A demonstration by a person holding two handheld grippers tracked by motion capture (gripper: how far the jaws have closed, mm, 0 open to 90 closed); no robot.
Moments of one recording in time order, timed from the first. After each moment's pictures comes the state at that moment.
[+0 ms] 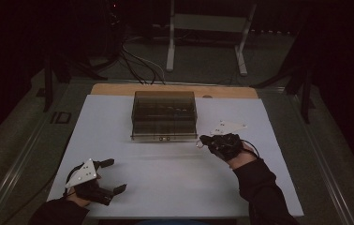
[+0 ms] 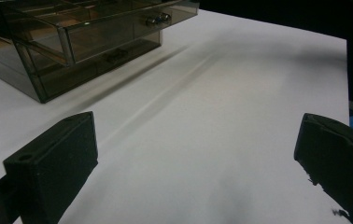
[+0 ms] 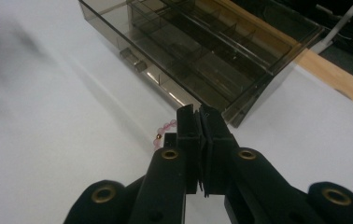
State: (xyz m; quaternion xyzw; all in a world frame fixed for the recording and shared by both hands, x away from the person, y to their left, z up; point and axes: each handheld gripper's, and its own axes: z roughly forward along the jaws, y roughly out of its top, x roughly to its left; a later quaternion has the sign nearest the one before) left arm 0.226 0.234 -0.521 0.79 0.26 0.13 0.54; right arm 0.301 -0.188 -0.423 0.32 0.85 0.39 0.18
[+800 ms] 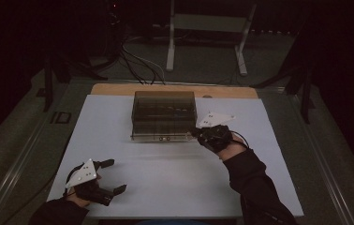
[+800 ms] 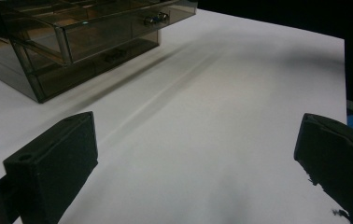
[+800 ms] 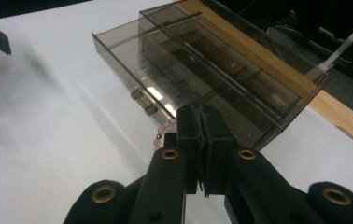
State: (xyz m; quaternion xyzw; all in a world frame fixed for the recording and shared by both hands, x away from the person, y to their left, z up) left arm 0.226 0.233 -0.521 0.79 0.26 0.13 0.54; right arm 0.314 -0.158 -0.405 0.29 0.85 0.40 0.19
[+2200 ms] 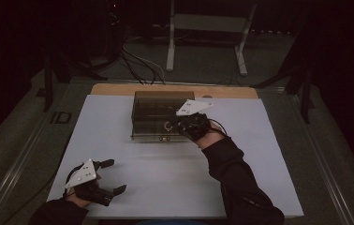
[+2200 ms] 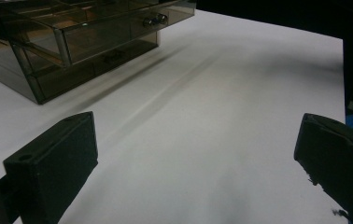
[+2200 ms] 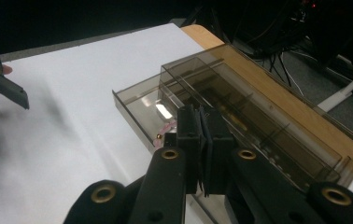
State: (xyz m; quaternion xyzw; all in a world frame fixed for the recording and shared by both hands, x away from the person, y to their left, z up) left arm 0.224 0.234 -0.520 0.79 0.26 0.13 0.54; right arm 0.340 -0.102 -0.391 0.26 0.84 0.44 0.18
